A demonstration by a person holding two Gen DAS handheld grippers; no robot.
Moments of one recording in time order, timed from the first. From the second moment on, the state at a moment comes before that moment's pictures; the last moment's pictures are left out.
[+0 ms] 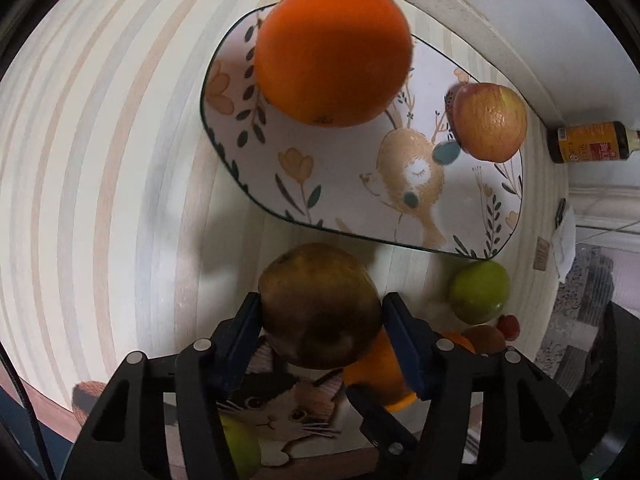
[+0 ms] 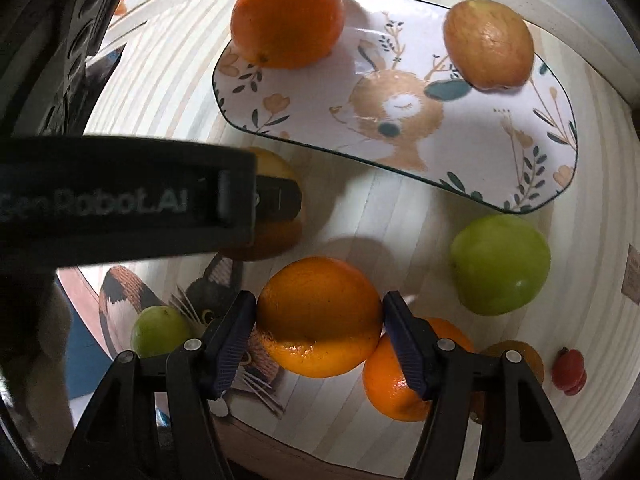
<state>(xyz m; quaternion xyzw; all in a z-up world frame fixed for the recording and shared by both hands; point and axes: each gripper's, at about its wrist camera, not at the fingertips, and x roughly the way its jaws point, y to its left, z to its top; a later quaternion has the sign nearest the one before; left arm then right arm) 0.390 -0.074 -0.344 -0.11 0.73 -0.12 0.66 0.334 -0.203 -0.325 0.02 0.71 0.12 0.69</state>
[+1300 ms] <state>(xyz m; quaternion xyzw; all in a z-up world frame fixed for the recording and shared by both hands) 0.399 -0.066 -0.251 -0.06 0.66 -0.12 0.74 0.342 -0.270 -0.267 0.19 0.64 0.05 0.75</state>
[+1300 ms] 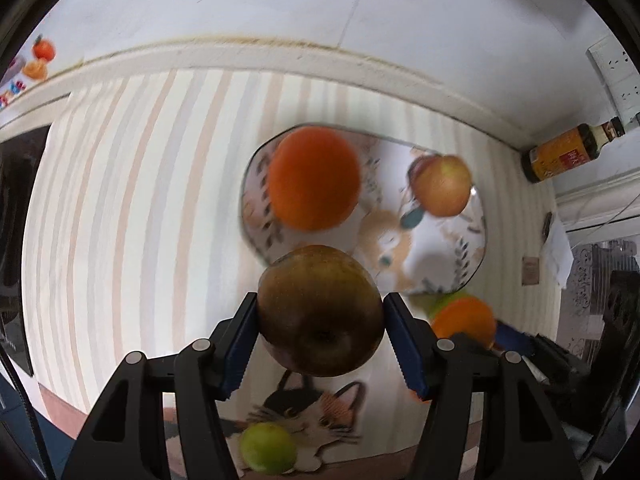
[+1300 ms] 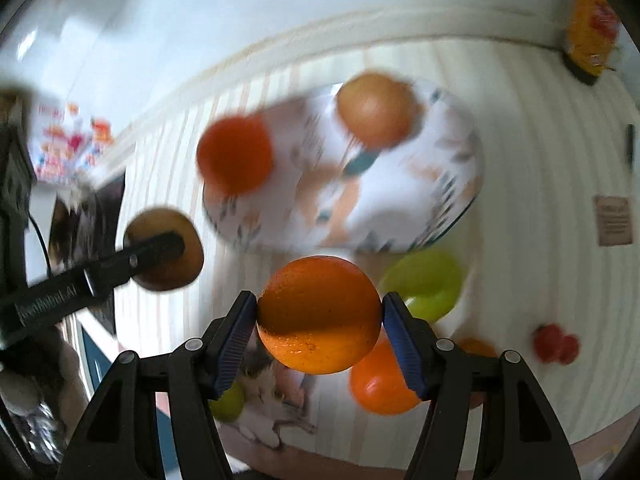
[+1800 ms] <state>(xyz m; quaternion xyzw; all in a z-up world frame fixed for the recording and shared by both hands) 0.447 -0.132 -0.309 -0.11 0.72 -0.12 0.67 0.403 -0.340 -0.317 0.25 0.63 0.00 0.73</state>
